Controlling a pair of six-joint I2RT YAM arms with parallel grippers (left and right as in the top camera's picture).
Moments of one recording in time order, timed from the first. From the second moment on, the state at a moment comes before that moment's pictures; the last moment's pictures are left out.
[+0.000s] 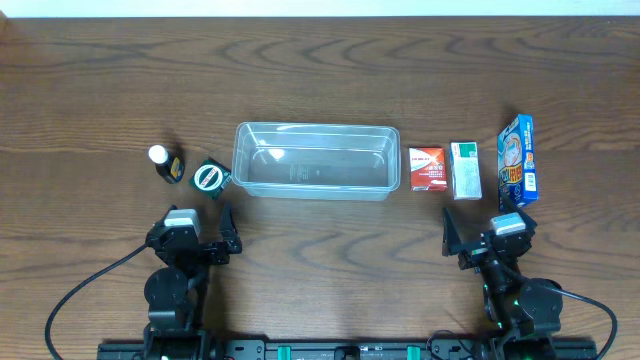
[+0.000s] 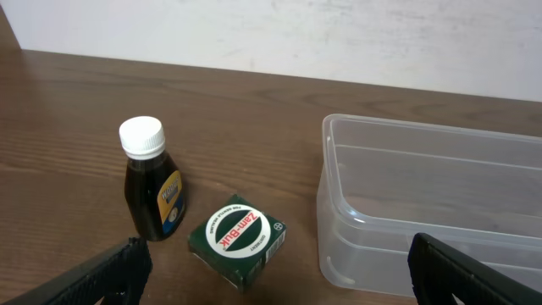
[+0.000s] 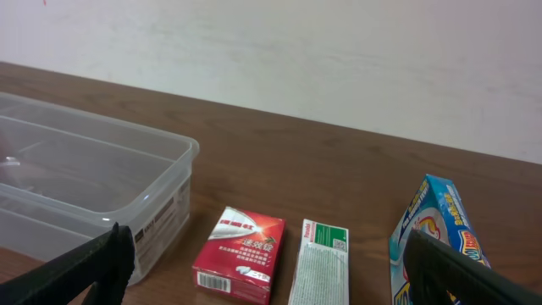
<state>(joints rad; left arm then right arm) -0.01 0.11 0.02 -0.12 0.00 -0.11 0.10 0.02 0.01 -0.06 -0.11 -0.07</state>
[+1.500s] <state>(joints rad) -0.01 0.11 0.02 -0.12 0.00 -0.11 -0.05 1.42 1.48 -1.07 0.02 0.24</state>
